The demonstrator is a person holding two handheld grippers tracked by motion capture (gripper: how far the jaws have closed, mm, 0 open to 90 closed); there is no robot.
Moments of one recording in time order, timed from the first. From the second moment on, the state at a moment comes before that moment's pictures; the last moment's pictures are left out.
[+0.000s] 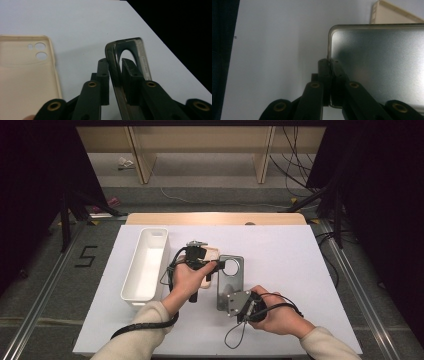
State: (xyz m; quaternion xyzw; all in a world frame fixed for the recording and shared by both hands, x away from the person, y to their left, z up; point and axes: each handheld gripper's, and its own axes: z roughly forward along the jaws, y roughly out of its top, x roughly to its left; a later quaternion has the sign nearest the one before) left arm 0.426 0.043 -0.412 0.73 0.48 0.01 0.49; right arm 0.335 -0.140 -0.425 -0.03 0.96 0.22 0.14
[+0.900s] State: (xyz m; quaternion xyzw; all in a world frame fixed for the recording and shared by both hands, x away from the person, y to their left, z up) left arm 0.413 0.068 -0.397 0.72 0.36 0.16 0.56; right arm 0.357 -0.173 -0.422 0.15 0.92 0.33 0.16
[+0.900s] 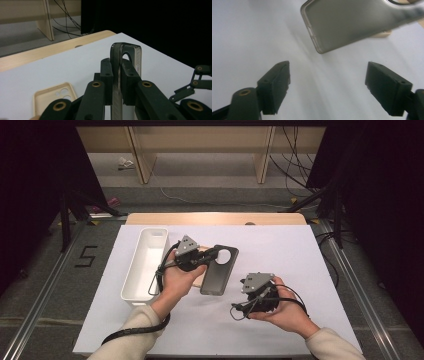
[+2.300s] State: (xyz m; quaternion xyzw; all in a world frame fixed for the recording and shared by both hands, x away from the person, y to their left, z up) left arm 0.408 0.109 -0.384 0.70 0.34 0.20 0.59; right arm 0.367 -0.220 -0.418 0.26 0.86 0.40 0.18
